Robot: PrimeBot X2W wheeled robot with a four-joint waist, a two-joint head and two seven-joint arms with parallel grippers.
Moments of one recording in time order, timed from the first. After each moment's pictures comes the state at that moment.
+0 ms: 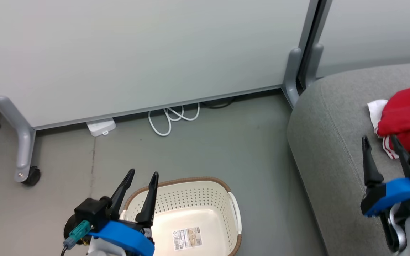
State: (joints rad) left arm -0.24 0.10 -0.32 0.39 -0.38 -0.13 -0.26; right arm -0.29 -0.22 -0.13 0.40 0.06 0.13 -0.12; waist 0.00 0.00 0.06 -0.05
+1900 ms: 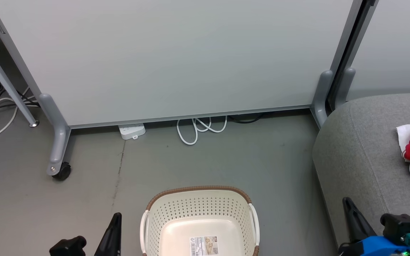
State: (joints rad) left arm -0.06 0.05 -0.13 0.44 -0.44 -0.13 -0.22; right arm 0.07 -0.05 -0.10 0.12 0.12 0.13 0.02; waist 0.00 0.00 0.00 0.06
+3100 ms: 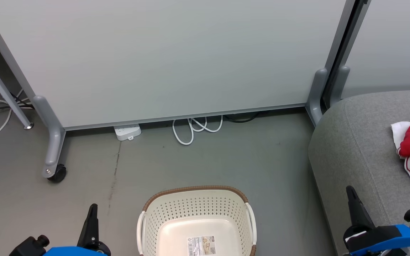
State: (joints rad) left arm -0.07 0.05 -0.03 0.36 -0.94 -0.13 -0.08; right arm 0.00 -0.05 -0.10 0.17 0.76 0.13 0.06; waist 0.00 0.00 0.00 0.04
